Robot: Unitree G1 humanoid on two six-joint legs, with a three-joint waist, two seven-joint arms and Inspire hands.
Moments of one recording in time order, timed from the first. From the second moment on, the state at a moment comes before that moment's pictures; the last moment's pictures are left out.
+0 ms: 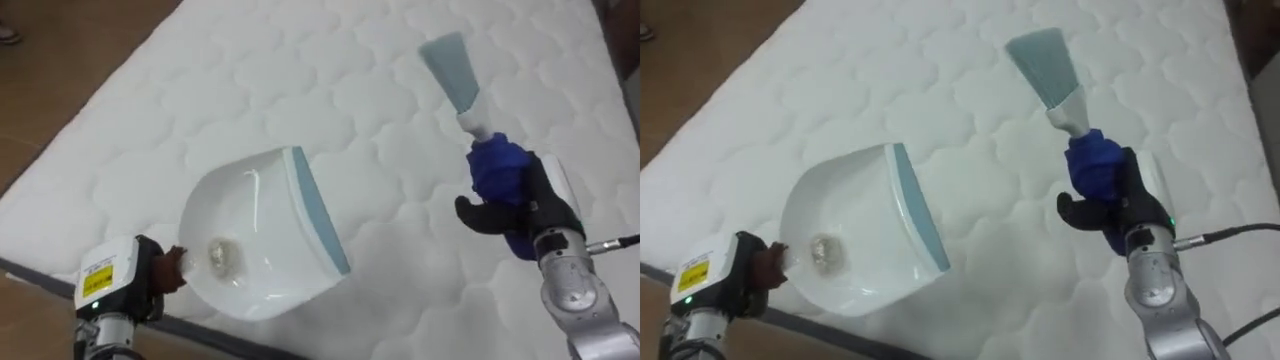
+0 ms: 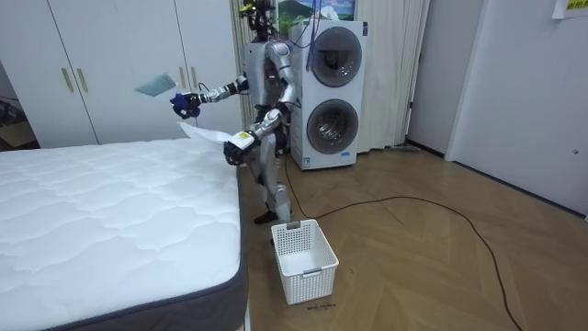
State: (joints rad) left arm 0.13 0.34 -0.08 0.50 0.82 0.00 0.42; right arm -0.02 -0.45 0.05 0.33 -0.16 -0.06 -0.25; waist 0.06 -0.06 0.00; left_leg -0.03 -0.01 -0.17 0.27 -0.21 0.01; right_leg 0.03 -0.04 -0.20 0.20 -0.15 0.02
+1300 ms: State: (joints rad) left arm 0.08 0.34 -0.05 0.45 0.66 -0.05 0.32; right arm -0.02 -0.42 -0.03 0.45 0.07 -0.11 -0.59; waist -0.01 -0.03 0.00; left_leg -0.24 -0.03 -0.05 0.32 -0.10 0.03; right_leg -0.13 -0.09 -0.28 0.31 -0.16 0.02
